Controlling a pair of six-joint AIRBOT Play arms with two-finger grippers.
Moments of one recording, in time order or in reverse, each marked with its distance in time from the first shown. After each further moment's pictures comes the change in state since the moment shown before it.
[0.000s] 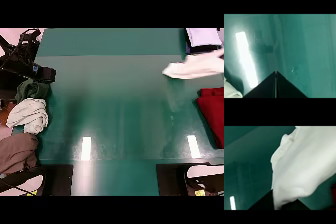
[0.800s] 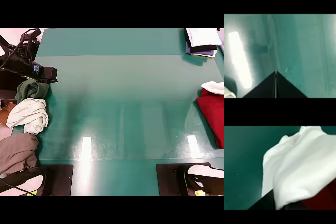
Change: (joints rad) left arm 0.000 0.000 0.000 -0.039 -0.003 -0.011; right arm -0.227 0.193 0.000 -0.298 0.183 0.117
